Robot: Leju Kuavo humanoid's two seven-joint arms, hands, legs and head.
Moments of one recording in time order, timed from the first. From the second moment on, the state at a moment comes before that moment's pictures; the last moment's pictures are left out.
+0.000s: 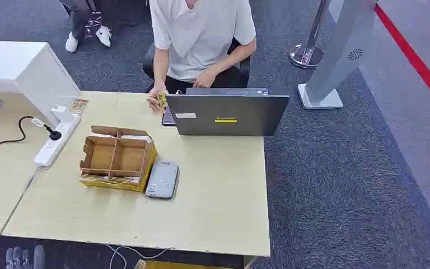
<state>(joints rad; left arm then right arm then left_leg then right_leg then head) 0.11 -0.23 0.97 -1.06 0.37 -0.29 -0.65 0.01 0.02 -0.39 -0.23 -0.19 0.31 -0.55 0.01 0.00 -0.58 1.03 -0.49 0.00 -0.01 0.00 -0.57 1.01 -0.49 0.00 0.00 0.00</state>
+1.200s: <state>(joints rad) -0.16 -0.12 0.44 -1.41 -0.27 -0.03 -0.47 -0.03 0.05 -0.42 -0.22 -0.06 0.27 -0.47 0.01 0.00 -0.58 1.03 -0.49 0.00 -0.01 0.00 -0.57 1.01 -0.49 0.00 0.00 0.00</state>
